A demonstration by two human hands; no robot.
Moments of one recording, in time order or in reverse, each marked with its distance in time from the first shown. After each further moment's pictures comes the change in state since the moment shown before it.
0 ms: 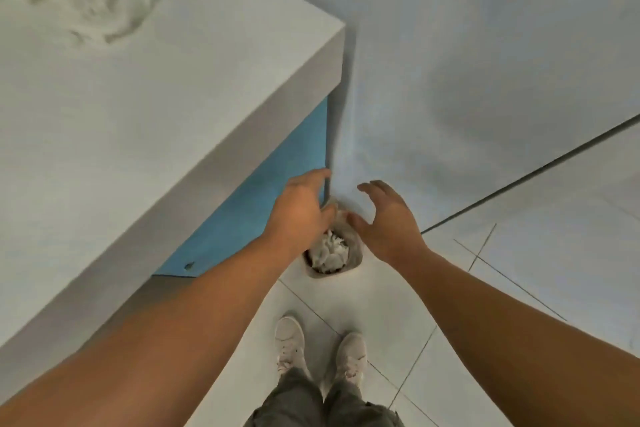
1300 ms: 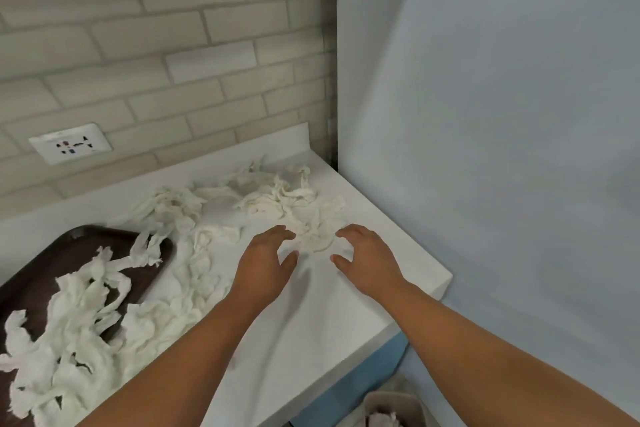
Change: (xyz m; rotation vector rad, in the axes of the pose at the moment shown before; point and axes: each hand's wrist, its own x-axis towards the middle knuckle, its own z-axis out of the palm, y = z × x) left_hand -0.035 -0.008 -0.346 0.149 0.545 -0.100; right_hand 0.070 -0.342 -0.102 -0.082 0.000 -0.623
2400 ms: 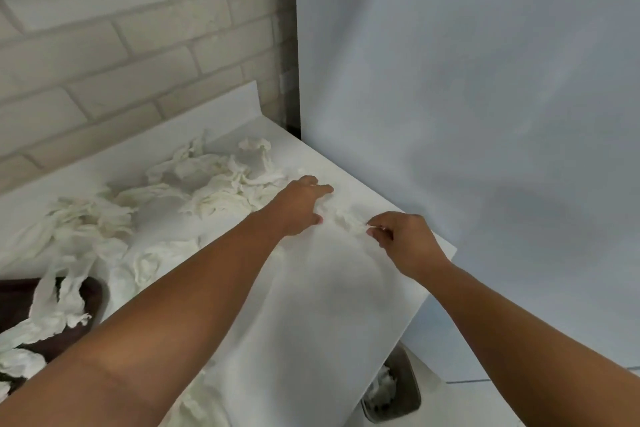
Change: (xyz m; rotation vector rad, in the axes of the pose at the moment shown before) left_hand 0.187 -0.015 0.088 0.189 -0.640 0.341; right_hand 0.034 0.042 -0.004 0.027 0.134 0.348
